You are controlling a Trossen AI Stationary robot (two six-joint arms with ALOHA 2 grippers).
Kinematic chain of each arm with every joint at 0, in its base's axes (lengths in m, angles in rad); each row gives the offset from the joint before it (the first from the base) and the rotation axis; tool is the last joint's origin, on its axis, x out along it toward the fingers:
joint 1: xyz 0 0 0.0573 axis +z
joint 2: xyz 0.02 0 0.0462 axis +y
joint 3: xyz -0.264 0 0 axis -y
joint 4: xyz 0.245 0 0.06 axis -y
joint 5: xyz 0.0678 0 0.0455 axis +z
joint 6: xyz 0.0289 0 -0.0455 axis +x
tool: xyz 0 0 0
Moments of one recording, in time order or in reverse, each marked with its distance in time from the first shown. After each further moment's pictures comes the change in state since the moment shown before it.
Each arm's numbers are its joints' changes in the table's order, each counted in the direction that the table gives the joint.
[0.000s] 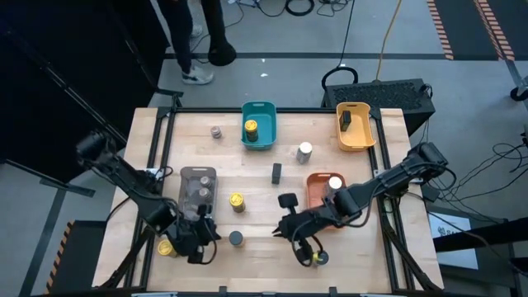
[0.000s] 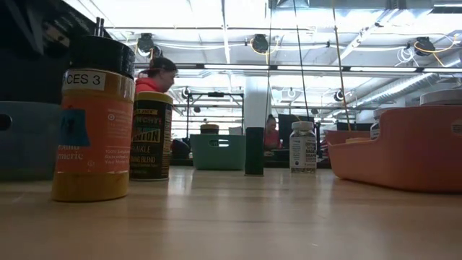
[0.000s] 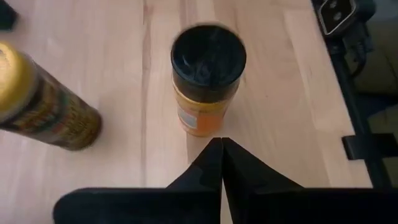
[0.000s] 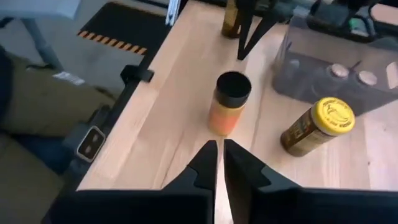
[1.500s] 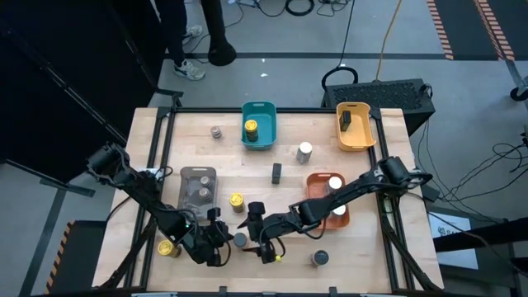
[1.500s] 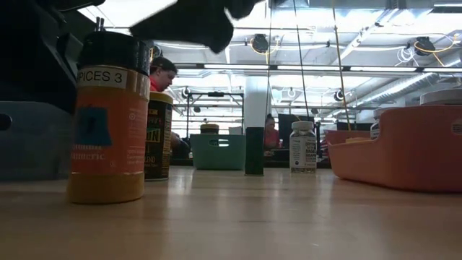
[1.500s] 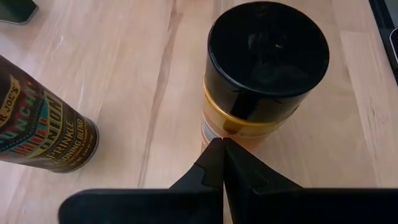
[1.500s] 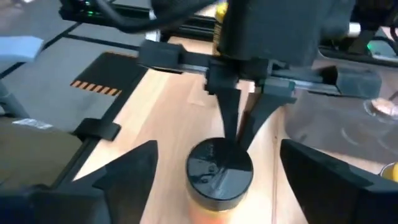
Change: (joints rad) left arm 0.029 0.217 0.000 0.211 0.135 -0.082; right arm -0.094 0.355 0.000 0.563 0.051 -0.020
